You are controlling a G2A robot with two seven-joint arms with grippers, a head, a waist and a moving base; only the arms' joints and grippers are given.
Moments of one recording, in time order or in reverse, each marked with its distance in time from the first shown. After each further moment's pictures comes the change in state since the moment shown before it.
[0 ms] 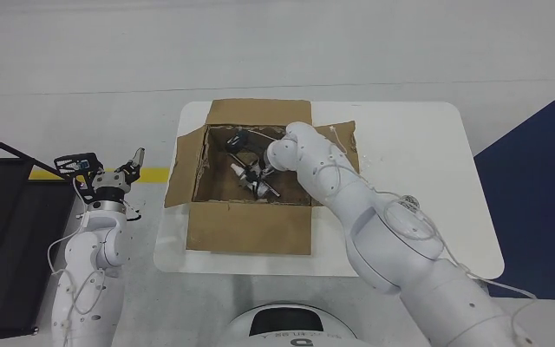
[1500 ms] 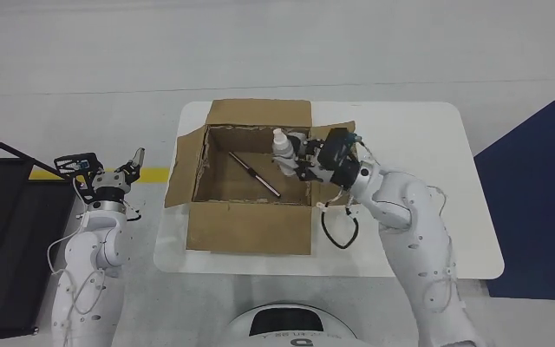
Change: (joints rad) left arm 0.000 0.000 0.000 0.000 0.000 0.000 0.000; right arm -0.959 0.460 0.825 -1.593 -0.409 -0.245 -0.534
